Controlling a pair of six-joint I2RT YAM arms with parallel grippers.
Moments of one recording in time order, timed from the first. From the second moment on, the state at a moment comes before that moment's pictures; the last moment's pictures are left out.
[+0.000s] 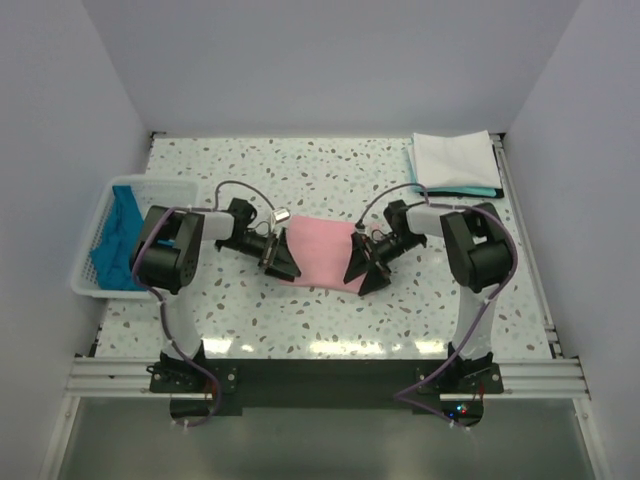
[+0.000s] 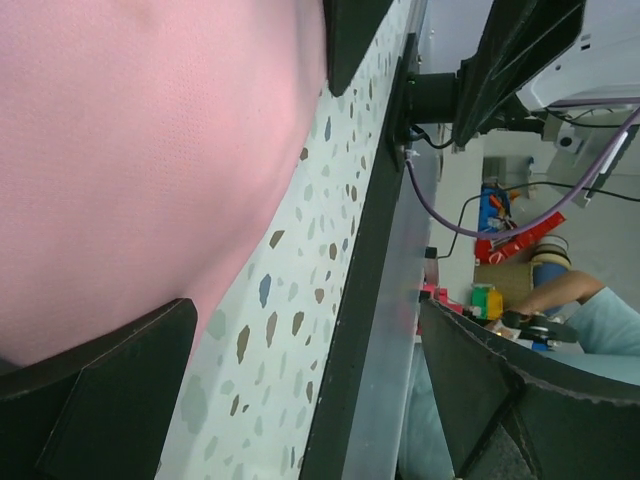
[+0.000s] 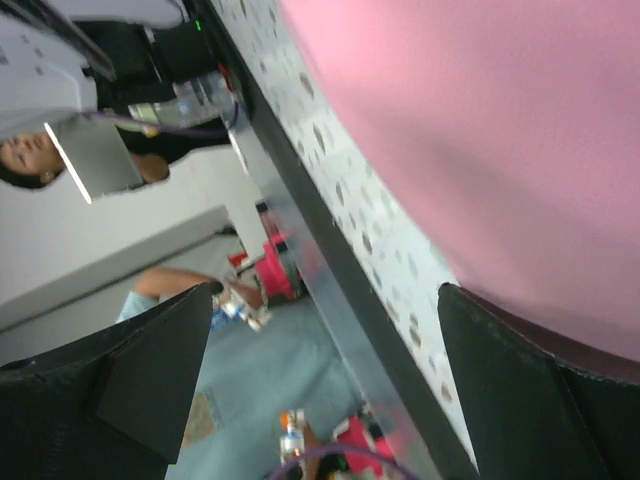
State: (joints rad) left arm -0.22 1.98 1.01 -0.49 1.25 0.10; right arm 0.32 2.01 1.13 -0.76 -1.11 0.08
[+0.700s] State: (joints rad) left arm -0.24 2.01 1.22 0.12 1.09 -0.46; right arm 0.29 2.25 1.76 -1.05 -1.09 -0.16
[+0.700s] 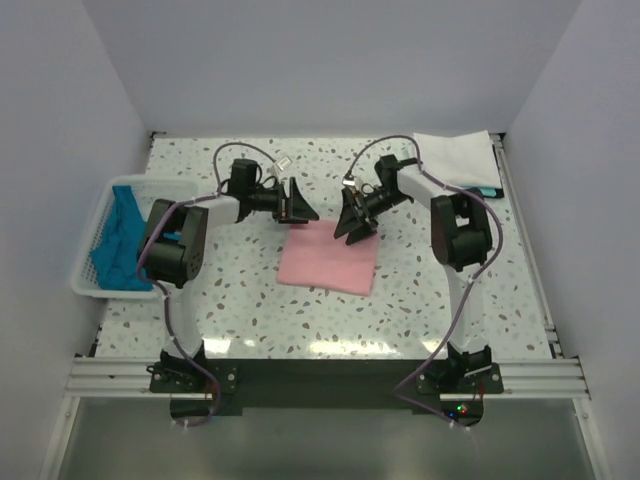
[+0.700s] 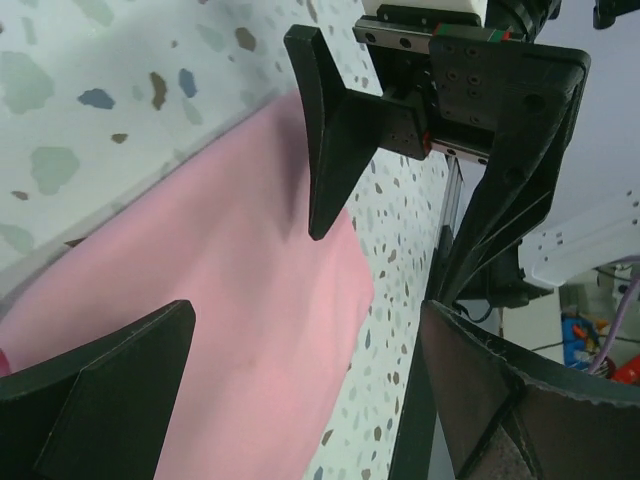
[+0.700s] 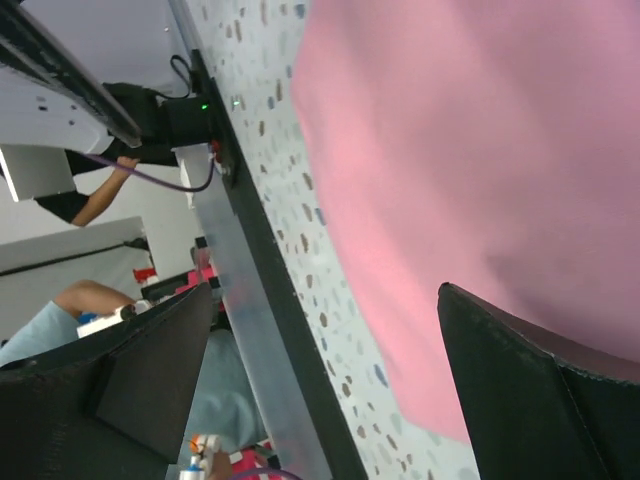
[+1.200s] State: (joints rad) left arm -0.20 2.15 1.22 0.27 1.06 -0.57; right arm 0.18 2.54 2.04 -1.22 -1.19 -0.27
